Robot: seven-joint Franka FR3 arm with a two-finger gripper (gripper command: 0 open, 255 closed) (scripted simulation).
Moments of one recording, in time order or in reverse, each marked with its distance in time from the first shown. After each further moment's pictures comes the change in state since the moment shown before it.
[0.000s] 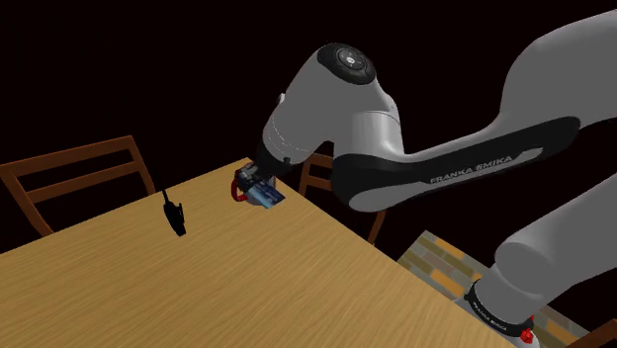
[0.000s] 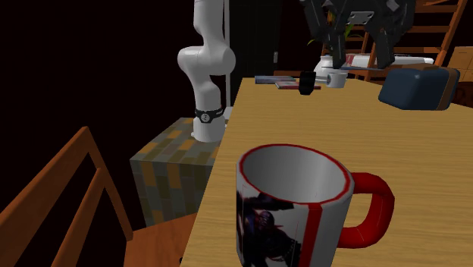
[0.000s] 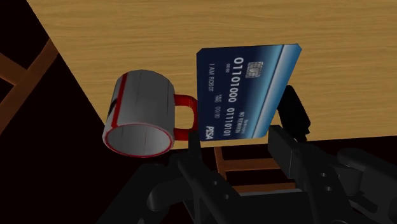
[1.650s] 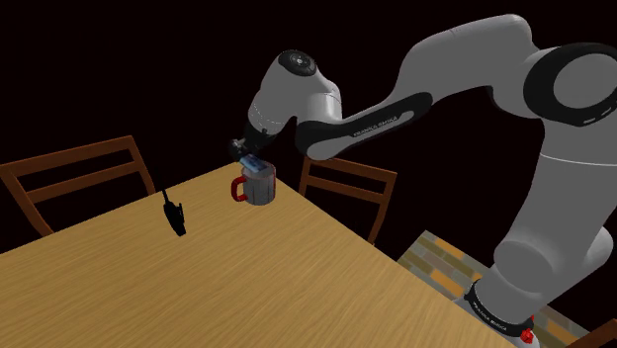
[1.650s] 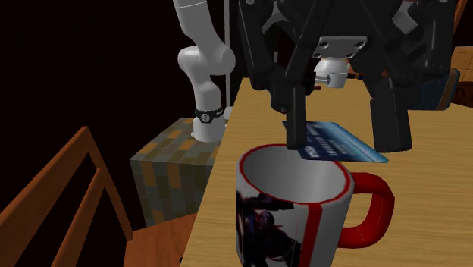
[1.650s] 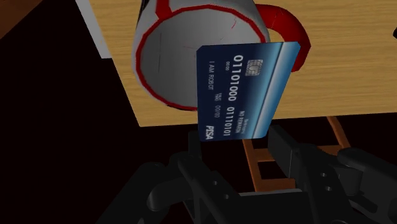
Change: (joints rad) arm -0.020 0.553 -0.123 0.337 -0.532 -0.034 0.086
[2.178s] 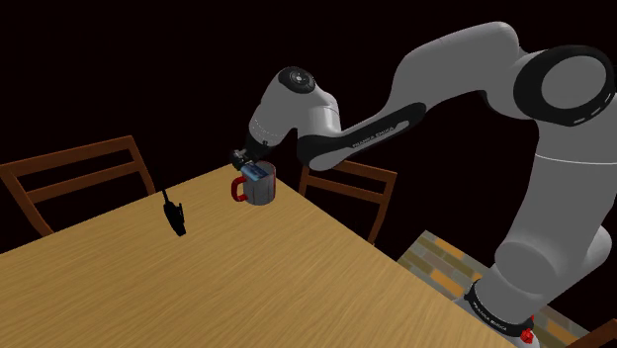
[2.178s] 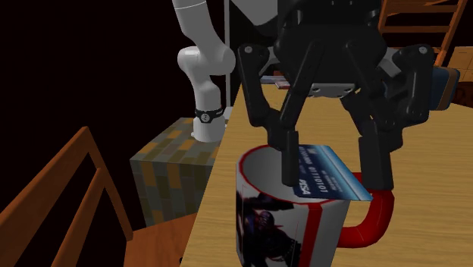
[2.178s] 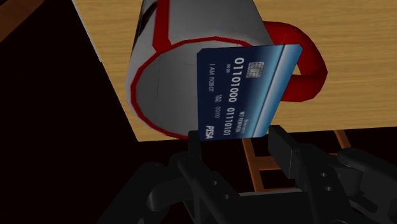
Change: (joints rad) arm 0.027 0.031 -0.039 -0.029 -0.070 0.045 0.060
